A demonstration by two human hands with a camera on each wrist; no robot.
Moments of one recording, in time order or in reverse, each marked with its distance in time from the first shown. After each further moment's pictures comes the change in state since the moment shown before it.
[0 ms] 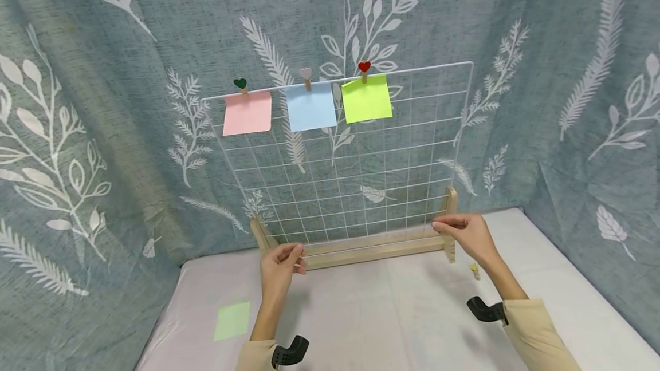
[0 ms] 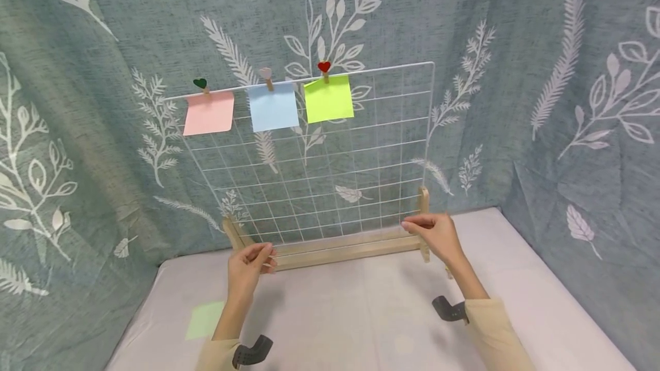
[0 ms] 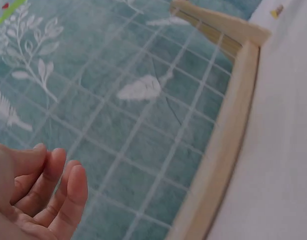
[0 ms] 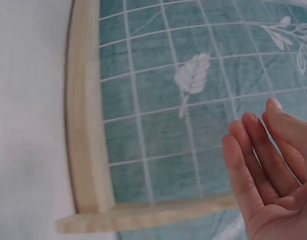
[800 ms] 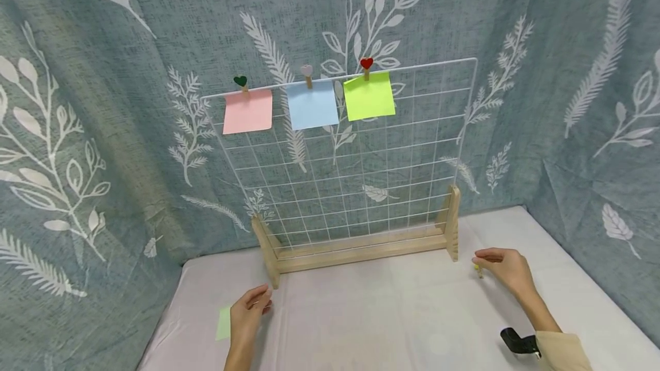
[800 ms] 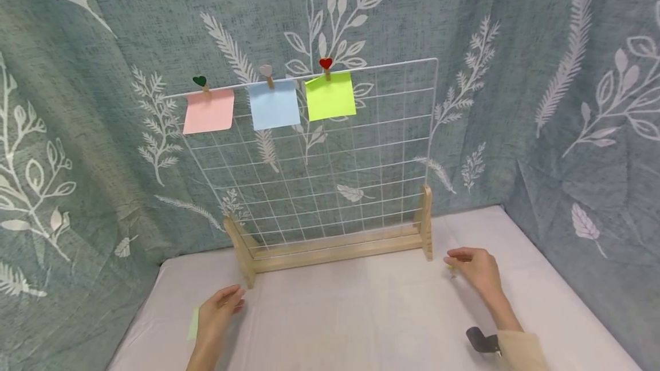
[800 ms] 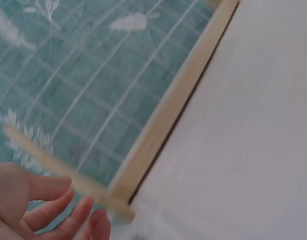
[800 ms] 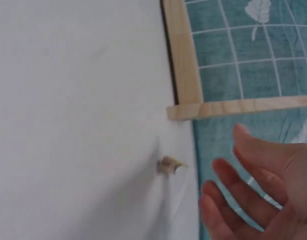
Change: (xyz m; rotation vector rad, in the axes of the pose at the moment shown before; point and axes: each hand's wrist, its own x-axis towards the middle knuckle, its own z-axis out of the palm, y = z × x) left_hand -0.032 -0.053 -0.088 0.281 0.125 -0.227; right_hand -0.048 0.073 -0.023 -0.320 0.077 0.173
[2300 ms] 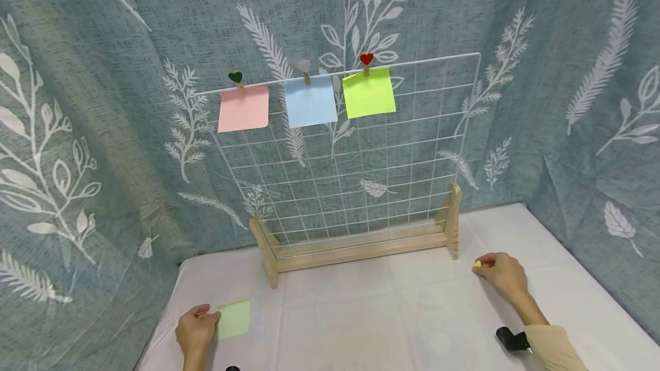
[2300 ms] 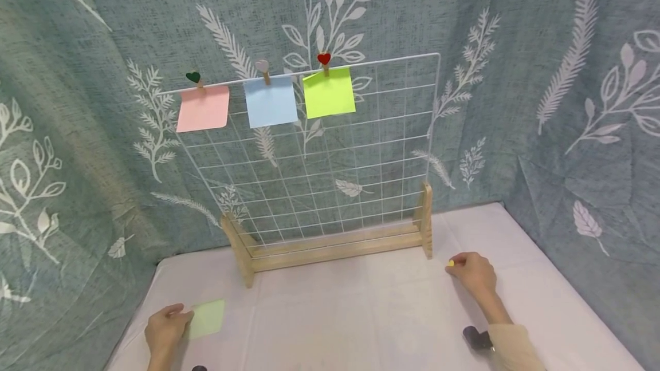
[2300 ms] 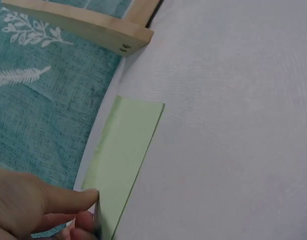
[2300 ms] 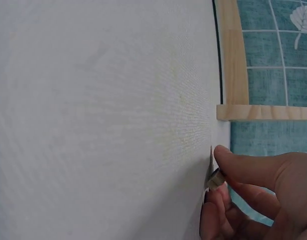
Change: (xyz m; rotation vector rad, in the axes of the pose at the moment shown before) left_hand 0.036 -0.044 -0.083 0.438 0.267 -0.012; right_hand -0.008 0.020 0.016 -0.153 -0.042 0.092
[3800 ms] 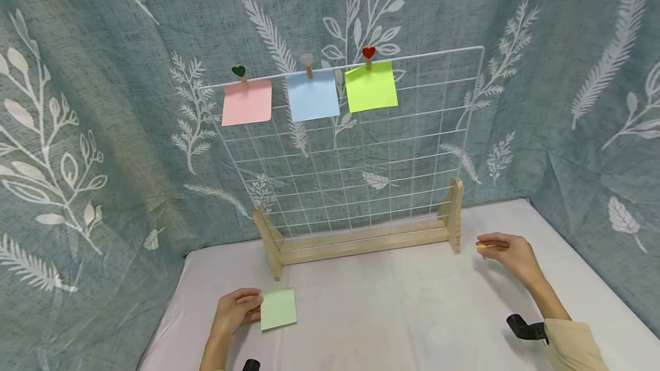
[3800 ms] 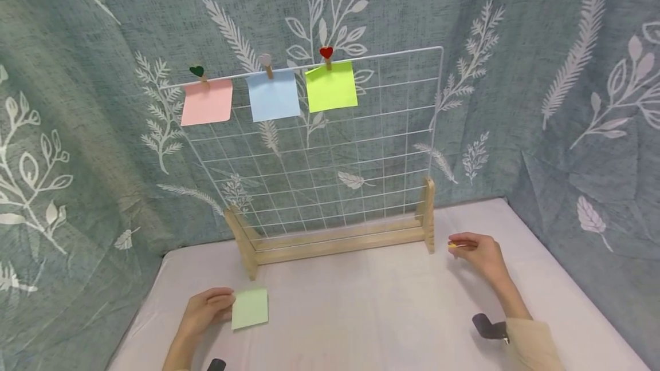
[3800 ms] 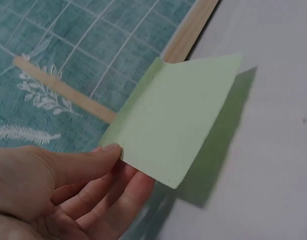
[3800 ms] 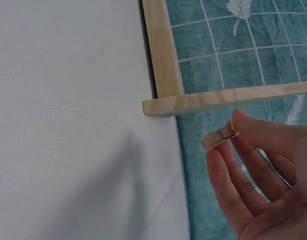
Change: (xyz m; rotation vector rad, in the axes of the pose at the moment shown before) left_hand -0.036 0.037 0.022 -0.415 -0.457 -0.066; right_hand 0.004 -0.010 -0.029 0.375 -0.035 -0.142
